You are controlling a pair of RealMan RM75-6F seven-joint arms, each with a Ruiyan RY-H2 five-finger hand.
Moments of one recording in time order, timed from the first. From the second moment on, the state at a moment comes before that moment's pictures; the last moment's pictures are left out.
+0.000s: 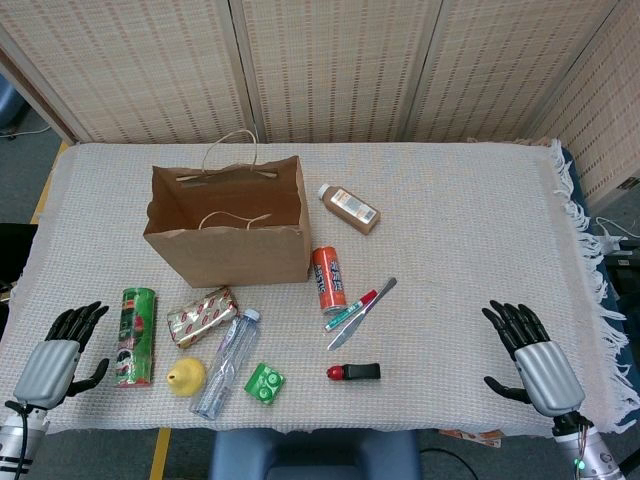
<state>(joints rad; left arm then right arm) -0.18 -1.11 0.01 -1.61 1.52 1.32 -0.04 0.11 -1.16 -0.06 -1.63 -1.70 1.47 0.01</state>
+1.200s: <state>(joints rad) -0.55 -1.34 0.21 -0.63 2.10 1.35 -0.02 0.12 -1.12 -0.07 -1.71 -1.66 1.41 0.12</state>
